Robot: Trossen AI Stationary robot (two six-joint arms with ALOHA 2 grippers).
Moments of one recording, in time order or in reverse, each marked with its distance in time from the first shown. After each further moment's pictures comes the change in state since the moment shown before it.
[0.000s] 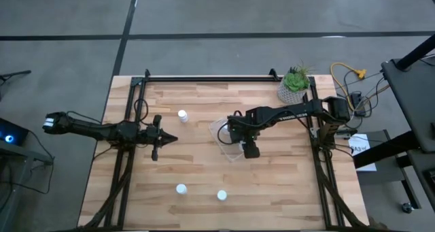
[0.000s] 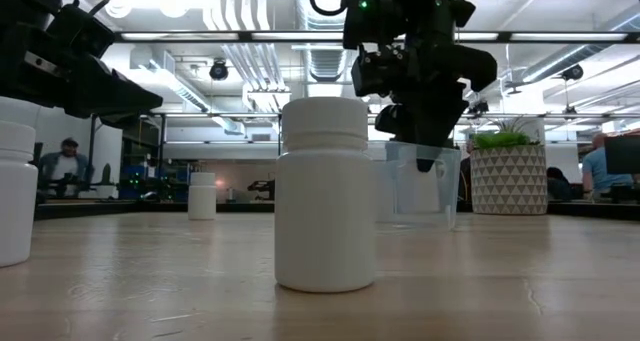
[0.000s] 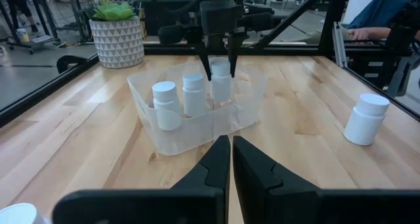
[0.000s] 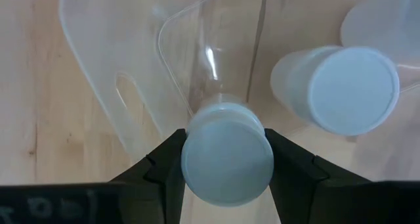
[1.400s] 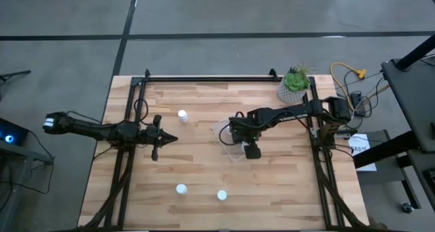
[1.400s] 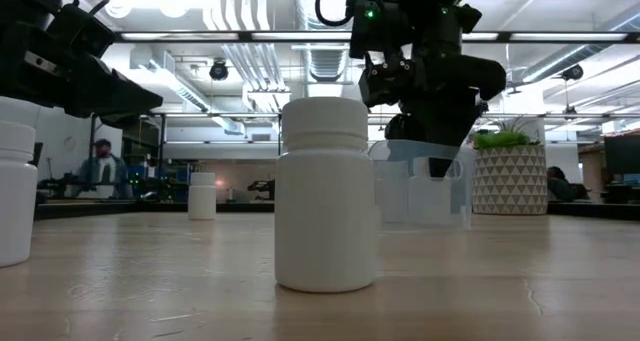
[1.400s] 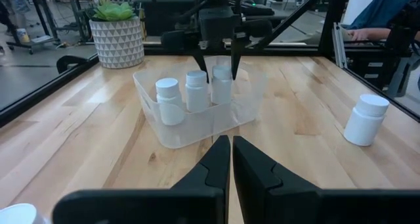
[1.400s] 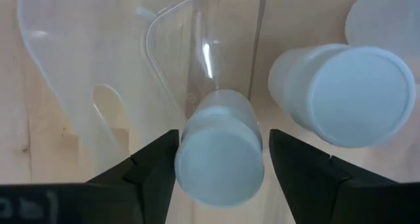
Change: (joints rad) left arm 0.000 -0.001 0.000 0.001 0.000 -0.001; right arm 0.000 -0.009 -0.049 0.013 0.000 0.041
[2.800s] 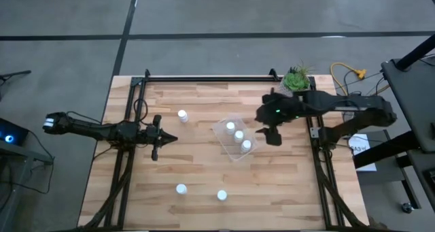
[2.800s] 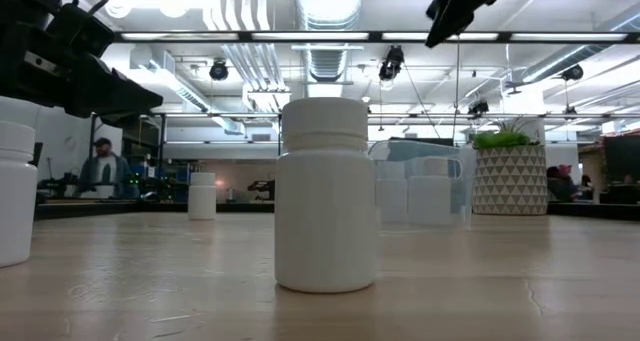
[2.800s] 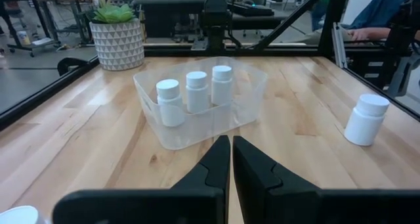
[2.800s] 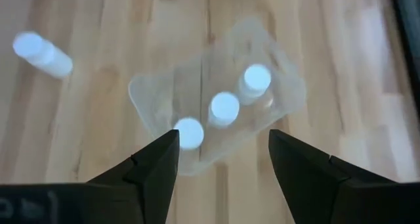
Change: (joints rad) left arm 0.000 -0.004 0.000 0.000 0.000 0.009; right arm 0.000 -0.545 0.000 -0.063 0.143 0.044
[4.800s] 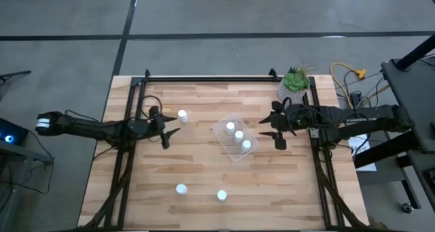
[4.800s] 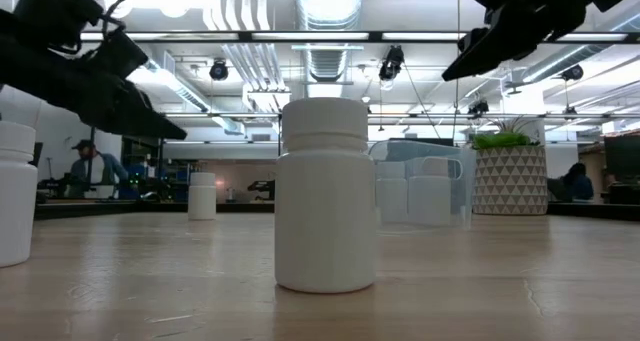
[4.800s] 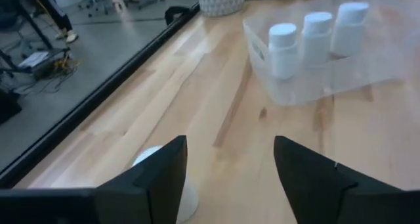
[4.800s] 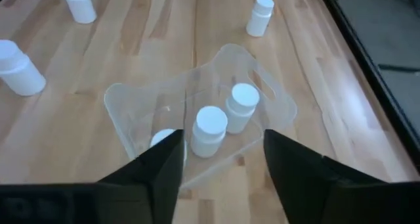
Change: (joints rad) left arm 0.122 0.200 0.110 -0.054 -0.275 0.050; right arm -0.001 -0.358 -0.598 0.574 0.045 -0.077
